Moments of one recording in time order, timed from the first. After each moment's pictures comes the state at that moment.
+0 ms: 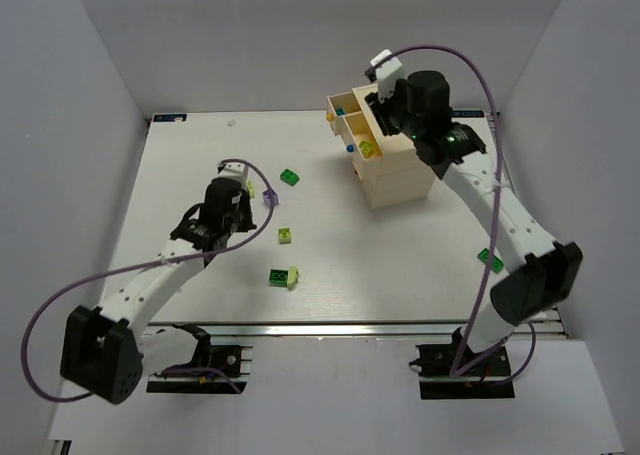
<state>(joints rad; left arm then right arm) -0.41 1.08 0.76 -0.25 -0.20 -0.25 0.49 1.64 1.73 -0.43 0.04 -0.40</state>
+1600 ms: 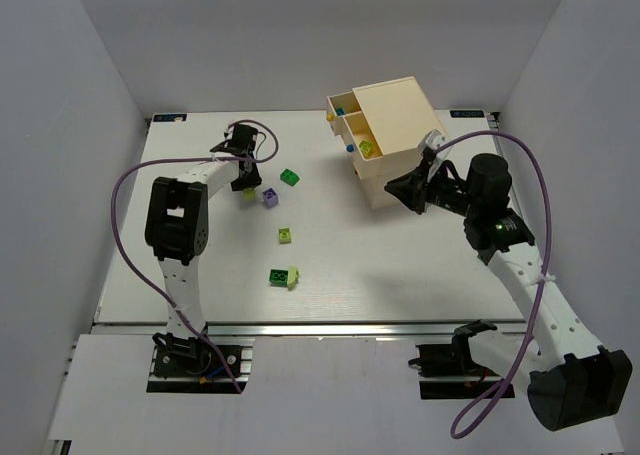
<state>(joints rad) -0.22 2.09 1.54 -0.47 -0.26 -0.43 0.28 1.00 0.92 -0.12 -0.72 -0.13</state>
